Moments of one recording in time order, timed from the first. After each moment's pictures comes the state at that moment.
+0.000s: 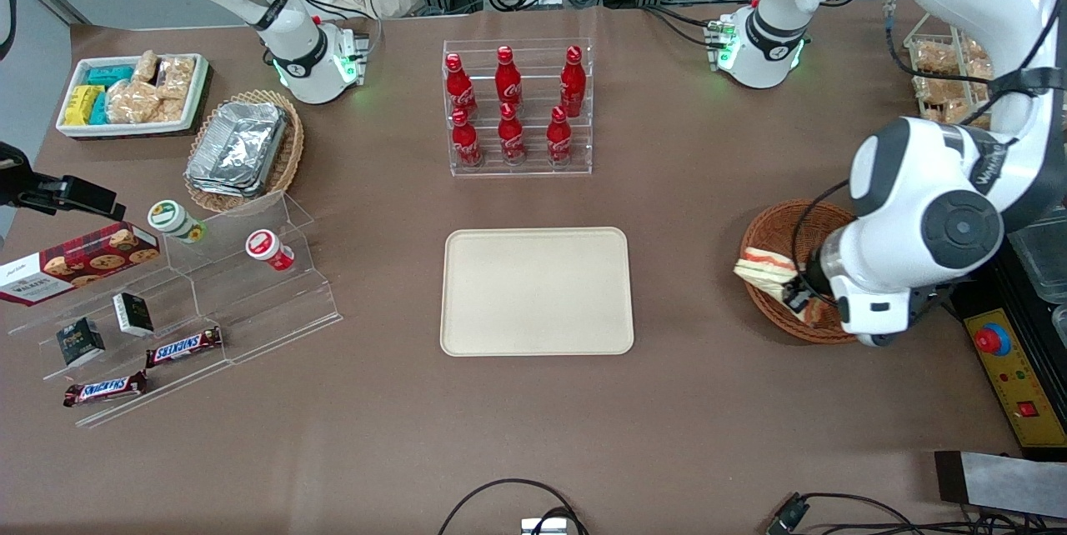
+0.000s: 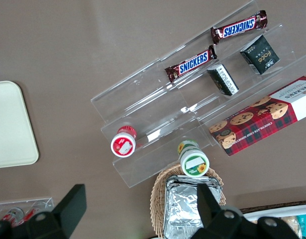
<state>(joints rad) 0.01 0.38 -0.31 -1.55 0.08 1.78 -1.11</state>
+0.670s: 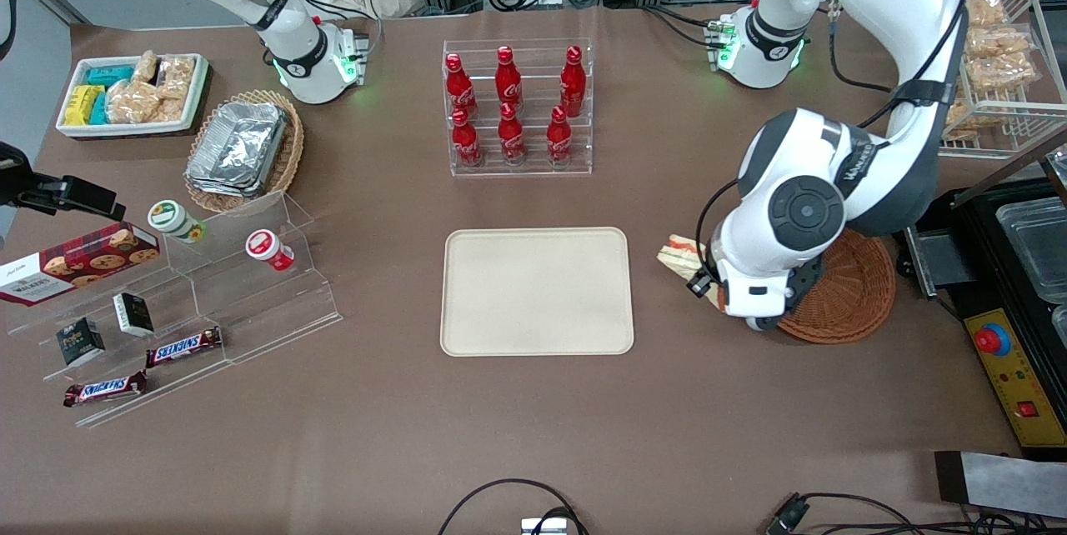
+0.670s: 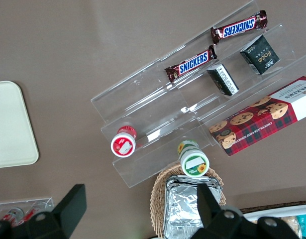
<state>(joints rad) -0.15 0.45 -0.31 -1.51 0.08 1.78 -1.20</state>
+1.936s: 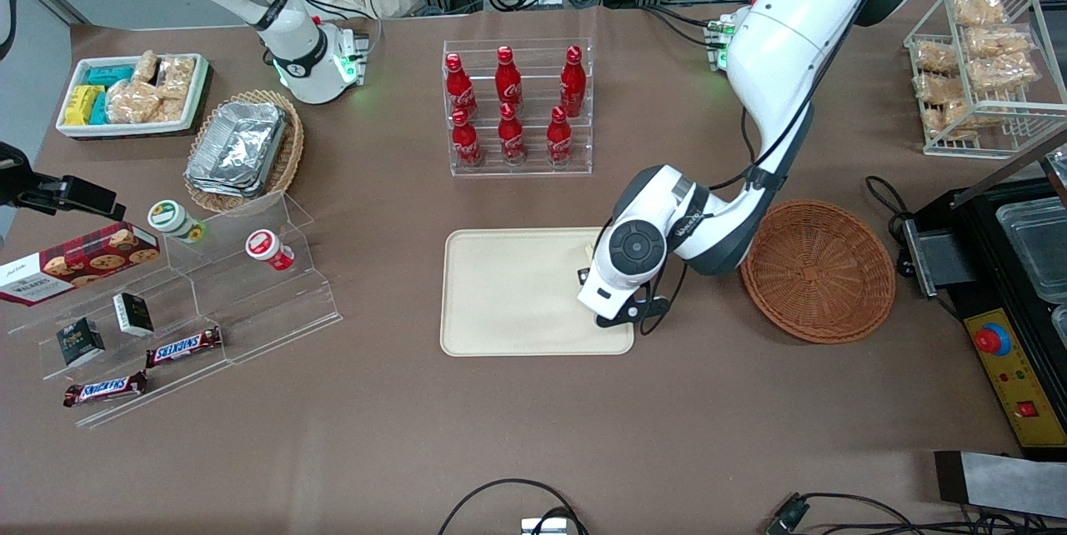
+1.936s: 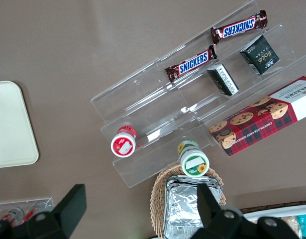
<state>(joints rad) -0.35 0.74 -0.31 -1.46 0.10 2.02 -0.84</state>
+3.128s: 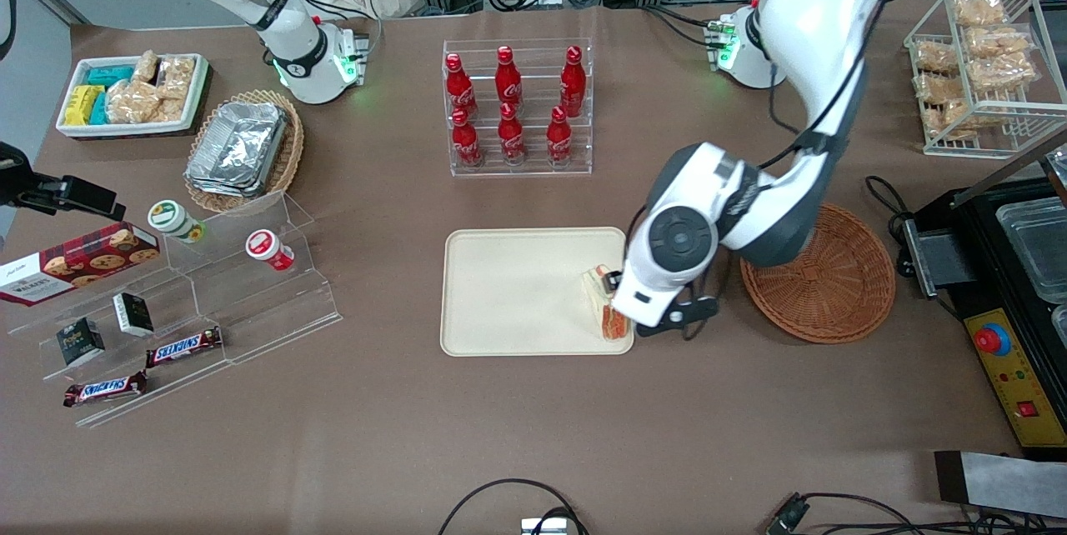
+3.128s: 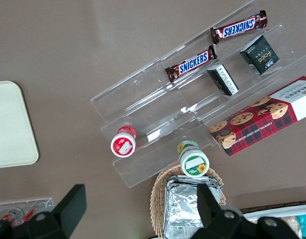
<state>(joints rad) -0.29 0.56 -0.26 -1.42 0.10 1.78 -0.87</state>
